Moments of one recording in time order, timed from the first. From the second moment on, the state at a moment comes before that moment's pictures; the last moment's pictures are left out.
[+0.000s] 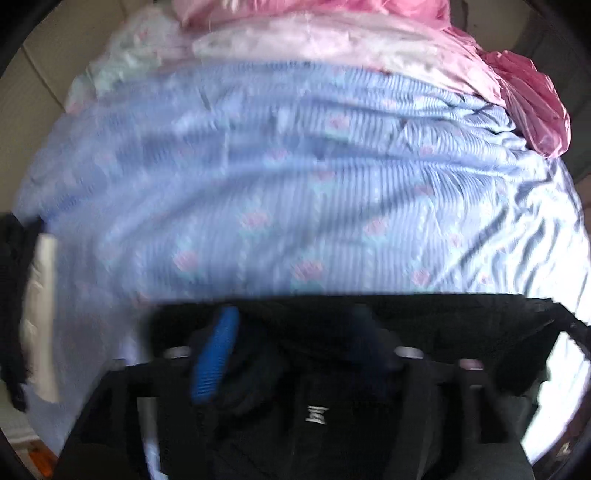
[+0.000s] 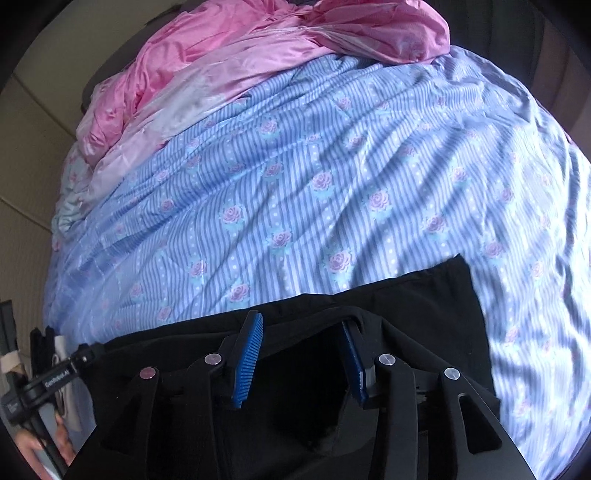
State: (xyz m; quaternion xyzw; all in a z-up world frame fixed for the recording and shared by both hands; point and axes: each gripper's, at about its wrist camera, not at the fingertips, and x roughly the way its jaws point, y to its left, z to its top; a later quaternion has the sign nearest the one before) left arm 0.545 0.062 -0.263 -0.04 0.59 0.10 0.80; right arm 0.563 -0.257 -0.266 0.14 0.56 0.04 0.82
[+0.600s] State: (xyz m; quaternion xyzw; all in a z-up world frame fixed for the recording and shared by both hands) left arm 0.478 -0.036 -0.227 0.04 0.56 -0.04 0.83; right arm 0.511 -0.284 -0.255 0.02 0.58 0.11 0.80
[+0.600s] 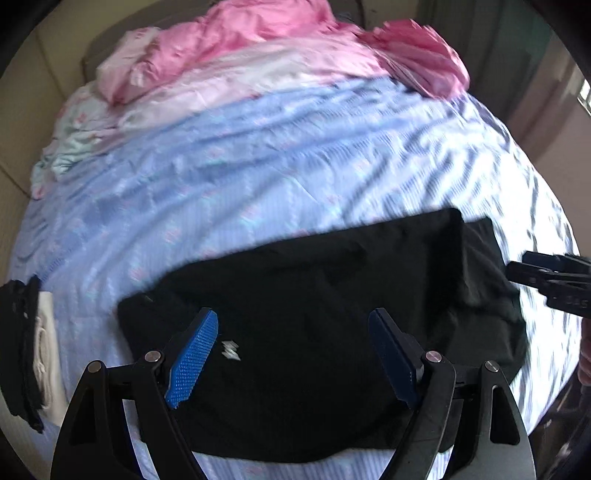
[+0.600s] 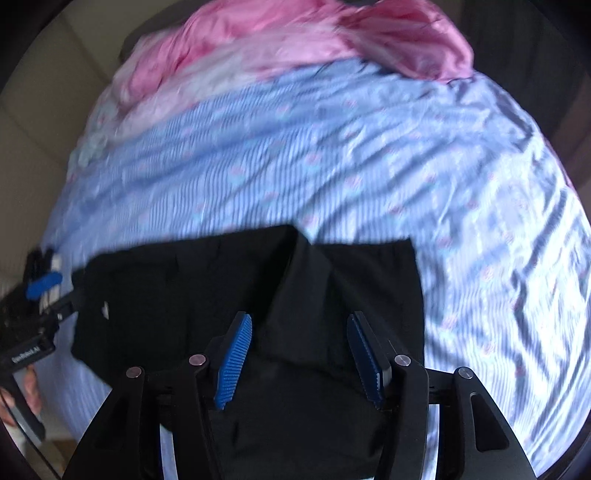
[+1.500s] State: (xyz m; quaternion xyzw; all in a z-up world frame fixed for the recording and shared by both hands) left arm 0.473 -0.079 -0.273 0.03 0.61 -0.05 0.79; right arm 0.563 -0.317 -0.281 -0.07 0.58 0.05 0.81
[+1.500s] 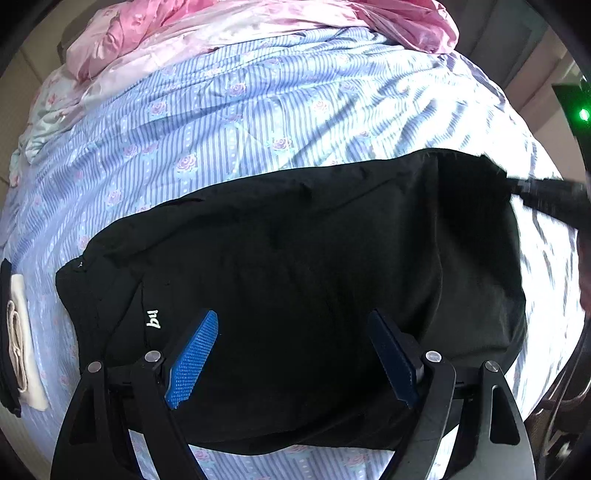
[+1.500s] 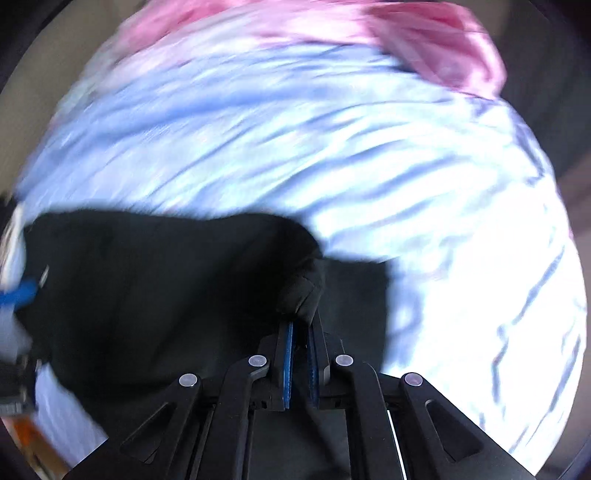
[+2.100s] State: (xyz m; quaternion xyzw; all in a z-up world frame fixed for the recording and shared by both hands) left arm 0.403 -0.134 -0.250 0.08 0.56 -0.15 0.81; right arm 0.410 -0.402 -0.270 0.15 0.55 -0.04 0.82
